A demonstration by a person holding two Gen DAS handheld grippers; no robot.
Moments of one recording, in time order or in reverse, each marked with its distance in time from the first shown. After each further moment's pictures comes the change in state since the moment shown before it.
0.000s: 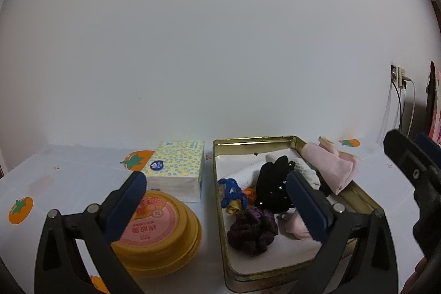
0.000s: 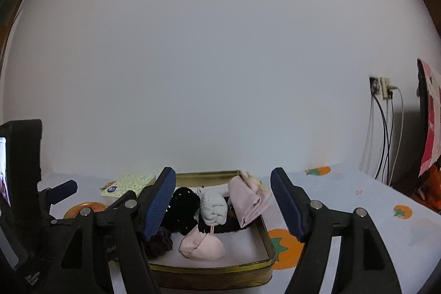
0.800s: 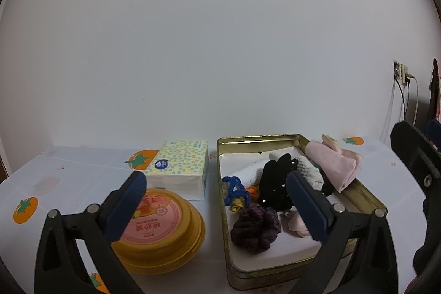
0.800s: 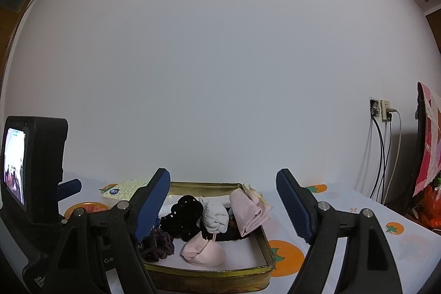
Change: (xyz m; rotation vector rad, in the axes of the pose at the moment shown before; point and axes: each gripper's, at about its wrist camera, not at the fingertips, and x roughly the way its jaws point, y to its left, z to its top) left arm -0.002 0.005 -0.002 0.010 0.004 0.012; right arm -0.012 0.018 -0.001 -0.073 -0.064 -0.006
